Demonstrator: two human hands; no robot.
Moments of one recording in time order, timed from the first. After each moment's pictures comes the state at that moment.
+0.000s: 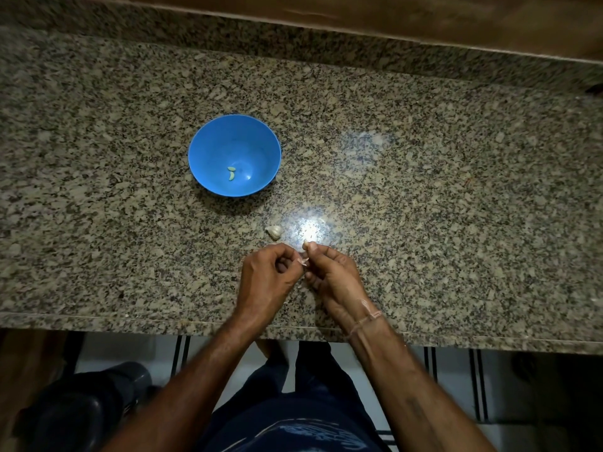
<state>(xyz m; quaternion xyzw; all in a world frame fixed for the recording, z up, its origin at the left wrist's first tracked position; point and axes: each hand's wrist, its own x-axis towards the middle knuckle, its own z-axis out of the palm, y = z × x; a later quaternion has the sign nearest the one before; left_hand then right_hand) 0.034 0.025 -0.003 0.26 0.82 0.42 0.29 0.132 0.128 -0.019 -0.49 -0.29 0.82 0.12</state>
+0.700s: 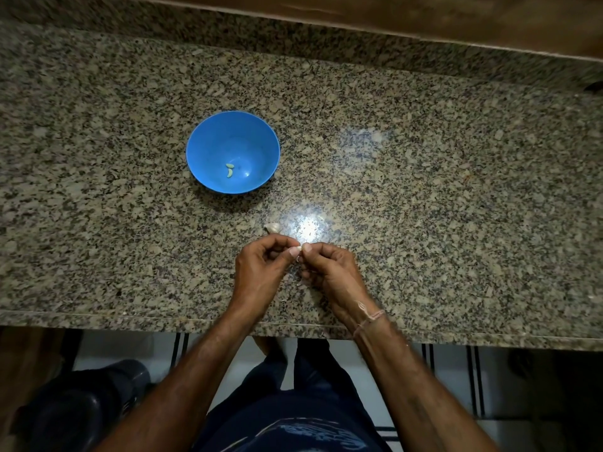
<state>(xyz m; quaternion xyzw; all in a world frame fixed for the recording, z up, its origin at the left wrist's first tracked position) 0.027 0.026 0.000 0.18 0.76 0.53 0.34 0.138 0.131 -0.014 -0.45 -0.41 0.79 0.09</state>
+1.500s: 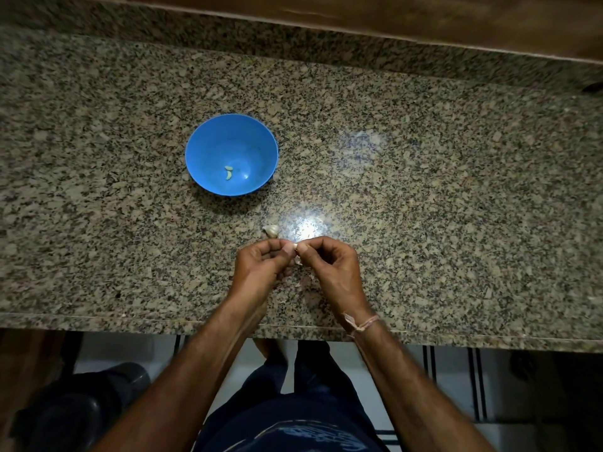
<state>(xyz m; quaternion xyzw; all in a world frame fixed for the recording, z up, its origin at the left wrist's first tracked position) 0.027 0.034 0.001 -0.04 0.66 0.59 0.46 0.139 0.131 -0.018 -0.39 -0.59 0.68 0.19</state>
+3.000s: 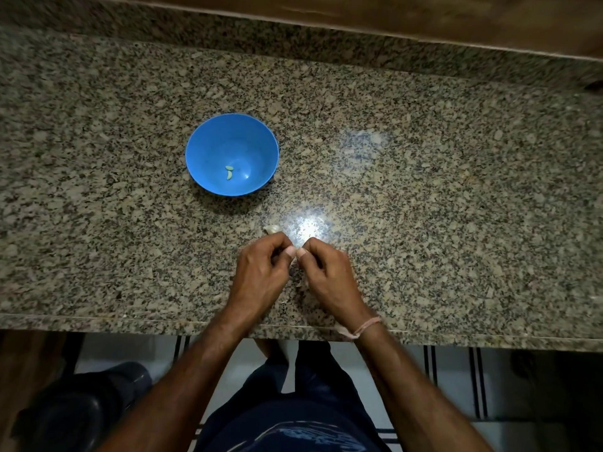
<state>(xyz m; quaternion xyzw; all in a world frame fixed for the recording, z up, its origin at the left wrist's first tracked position) 0.021 0.028 0.005 0.33 0.81 0.40 0.26 0.133 0.127 -0.013 -0.35 -0.77 0.53 0.10</state>
